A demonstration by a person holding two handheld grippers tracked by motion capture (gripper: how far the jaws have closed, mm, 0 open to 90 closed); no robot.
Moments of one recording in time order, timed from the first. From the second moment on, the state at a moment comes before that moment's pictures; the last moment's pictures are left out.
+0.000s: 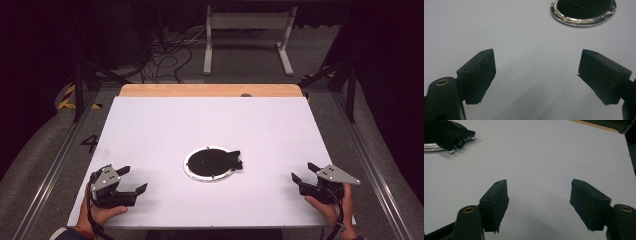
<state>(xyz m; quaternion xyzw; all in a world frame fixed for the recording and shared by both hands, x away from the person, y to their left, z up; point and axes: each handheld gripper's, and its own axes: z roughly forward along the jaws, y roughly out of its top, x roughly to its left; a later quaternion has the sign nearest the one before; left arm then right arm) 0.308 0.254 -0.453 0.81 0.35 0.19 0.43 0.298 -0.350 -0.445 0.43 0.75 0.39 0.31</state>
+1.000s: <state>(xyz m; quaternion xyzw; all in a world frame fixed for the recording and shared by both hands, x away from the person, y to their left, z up) 0.315 0.202 -0.452 0.85 0.29 0.14 0.43 0.338 -0.289 -0.434 0.36 0.80 0.41 0.25</state>
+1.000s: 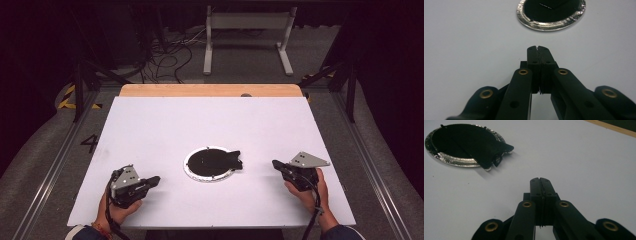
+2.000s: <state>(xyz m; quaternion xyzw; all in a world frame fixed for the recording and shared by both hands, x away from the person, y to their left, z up) 0.350 0.114 -0.466 0.89 0.24 0.10 0.38 0.372 -0.210 -0.450 0.30 0.85 0.38 0.19</state>
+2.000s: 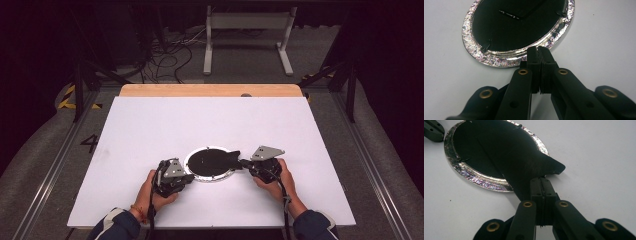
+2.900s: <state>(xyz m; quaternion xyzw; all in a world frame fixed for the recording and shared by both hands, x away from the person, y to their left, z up) 0.364 0.113 -0.463 0.89 0.24 0.11 0.37 0.368 -0.211 -0.449 0.26 0.87 0.39 0.16</state>
